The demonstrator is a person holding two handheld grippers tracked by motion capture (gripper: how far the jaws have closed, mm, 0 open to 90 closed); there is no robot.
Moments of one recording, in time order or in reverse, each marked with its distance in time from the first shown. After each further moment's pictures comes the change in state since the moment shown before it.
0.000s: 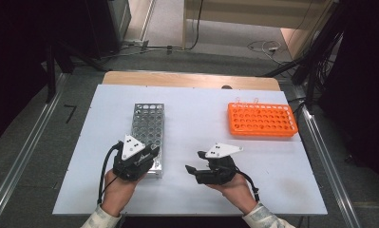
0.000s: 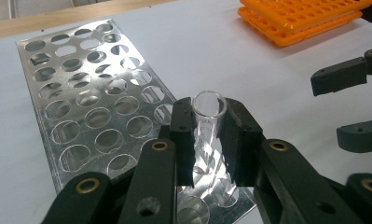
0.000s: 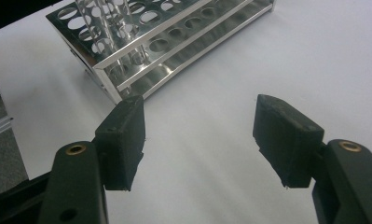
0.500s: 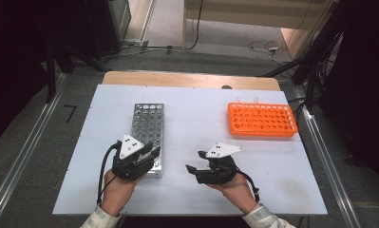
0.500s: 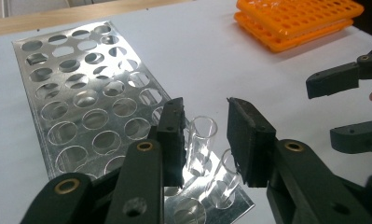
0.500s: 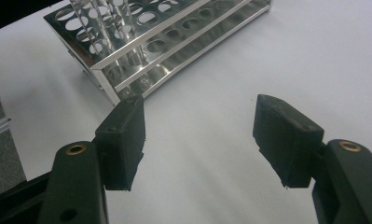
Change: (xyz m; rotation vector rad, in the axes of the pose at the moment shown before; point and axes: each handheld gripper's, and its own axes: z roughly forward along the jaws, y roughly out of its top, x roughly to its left) left arm 0.002 0.001 -0.003 -0.018 -0.026 -0.022; right arm -0.001 0.000 -0.001 -0.002 -0.006 0.003
